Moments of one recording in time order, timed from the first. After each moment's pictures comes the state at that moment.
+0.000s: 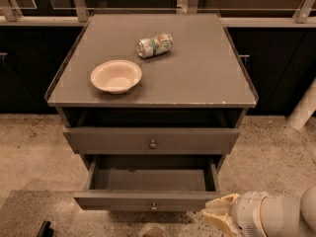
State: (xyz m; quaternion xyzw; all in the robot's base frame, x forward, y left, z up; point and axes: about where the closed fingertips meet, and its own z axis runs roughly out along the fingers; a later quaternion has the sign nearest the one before) arm 0.326 -0.146 0.682 -0.35 0.87 0.20 0.29
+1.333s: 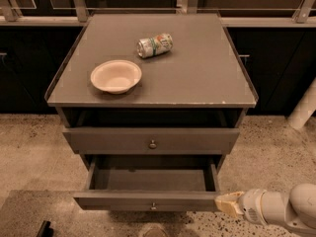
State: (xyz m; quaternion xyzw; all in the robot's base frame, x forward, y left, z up) arm 0.398 -0.224 0.538 -0.24 0.89 0.25 0.29
